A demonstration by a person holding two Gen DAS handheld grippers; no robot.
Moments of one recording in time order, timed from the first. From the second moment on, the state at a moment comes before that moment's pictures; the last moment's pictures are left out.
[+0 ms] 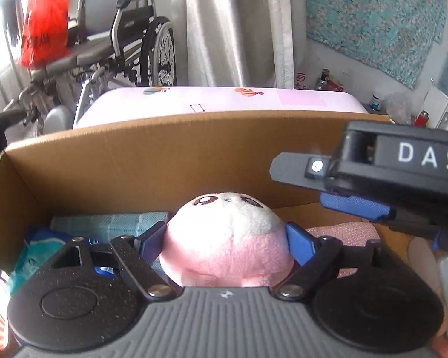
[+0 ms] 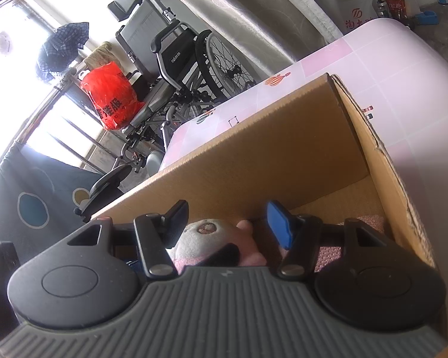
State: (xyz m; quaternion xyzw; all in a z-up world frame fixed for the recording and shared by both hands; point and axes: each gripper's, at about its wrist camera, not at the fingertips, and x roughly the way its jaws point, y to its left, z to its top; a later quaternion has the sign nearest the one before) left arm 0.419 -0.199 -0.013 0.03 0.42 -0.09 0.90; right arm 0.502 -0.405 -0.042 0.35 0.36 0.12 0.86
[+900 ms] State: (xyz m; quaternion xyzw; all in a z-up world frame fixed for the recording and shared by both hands) left arm 0.308 -0.101 0.047 0.06 0.18 -0.05 0.98; right arm 0.500 -0.380 -0.036 0.24 0.39 0.10 0.88
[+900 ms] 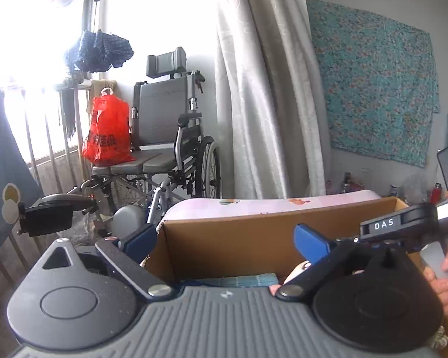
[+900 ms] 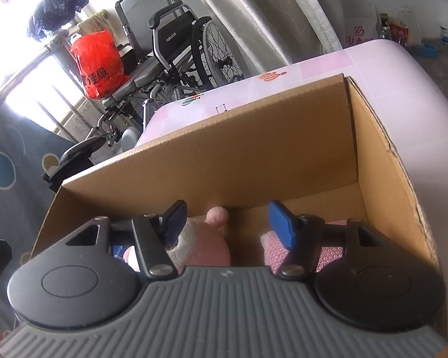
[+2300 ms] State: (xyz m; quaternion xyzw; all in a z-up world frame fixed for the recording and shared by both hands) left arm 0.375 -0.084 0.009 0.04 0.44 -0.06 0.89; right arm 0.502 -0.370 -0.039 0.17 0.41 0.06 0.89
